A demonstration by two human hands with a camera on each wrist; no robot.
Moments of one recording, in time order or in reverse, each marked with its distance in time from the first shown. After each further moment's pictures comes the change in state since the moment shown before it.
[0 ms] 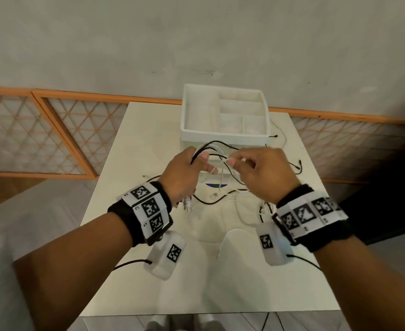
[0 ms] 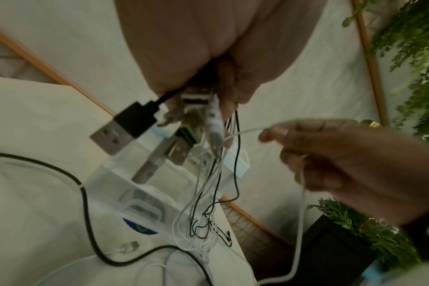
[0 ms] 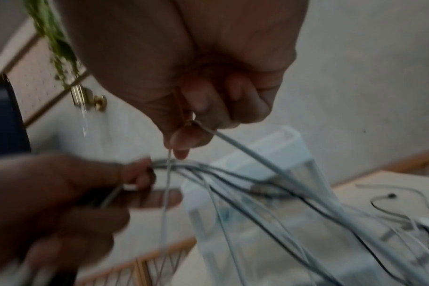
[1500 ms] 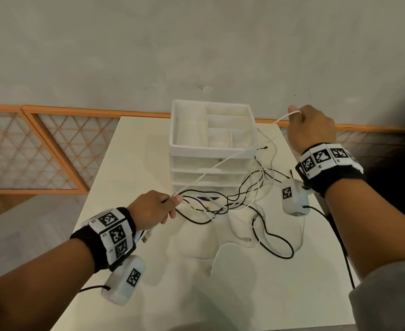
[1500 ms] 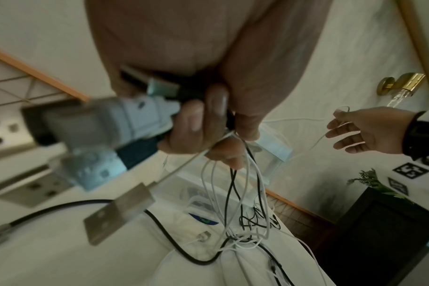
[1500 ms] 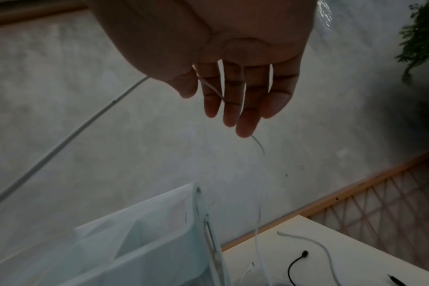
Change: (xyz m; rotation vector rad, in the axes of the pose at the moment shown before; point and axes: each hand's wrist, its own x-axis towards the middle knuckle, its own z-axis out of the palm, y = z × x) left_hand 0.000 -0.044 -0.031 0.473 -0.165 -0.201; right_hand 0.089 0.083 -0.084 -0.283 0.414 0.385
